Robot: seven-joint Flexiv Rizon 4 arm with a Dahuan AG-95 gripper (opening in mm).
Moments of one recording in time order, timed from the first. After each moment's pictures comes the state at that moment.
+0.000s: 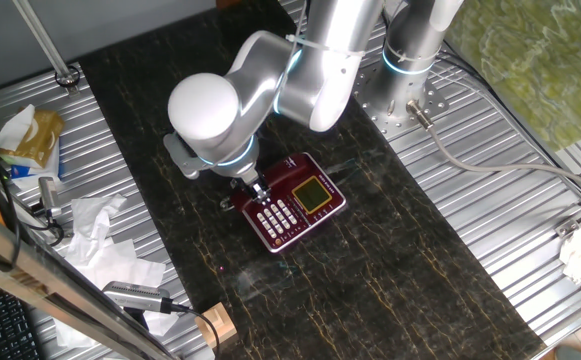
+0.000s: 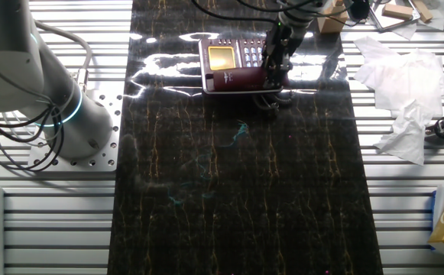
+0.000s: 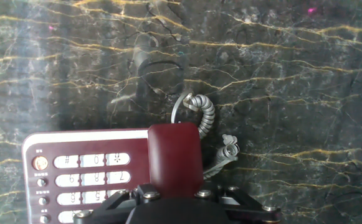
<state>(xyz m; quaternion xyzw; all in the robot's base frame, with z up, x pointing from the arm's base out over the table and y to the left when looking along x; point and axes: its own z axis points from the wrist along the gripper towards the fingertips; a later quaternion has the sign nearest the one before) 0.471 0.114 0.073 0.06 -0.99 0.06 0.10</state>
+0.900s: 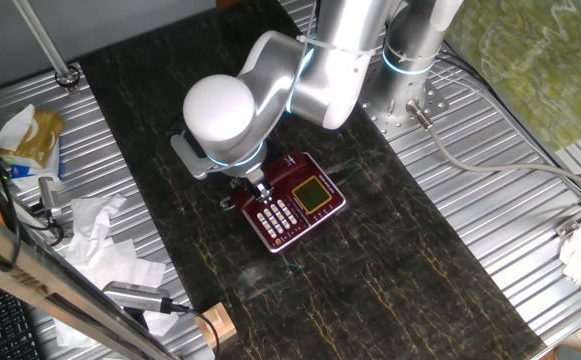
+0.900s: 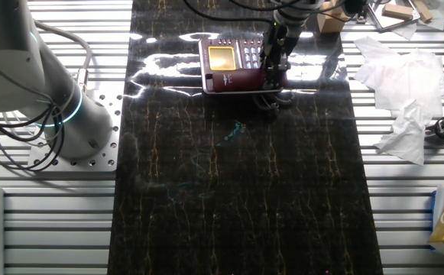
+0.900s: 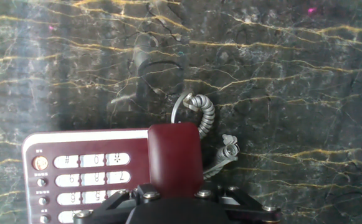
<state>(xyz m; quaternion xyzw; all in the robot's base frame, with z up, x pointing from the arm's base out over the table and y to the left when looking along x) 0.467 0.111 0.072 0.06 -0.99 0.07 0.08</state>
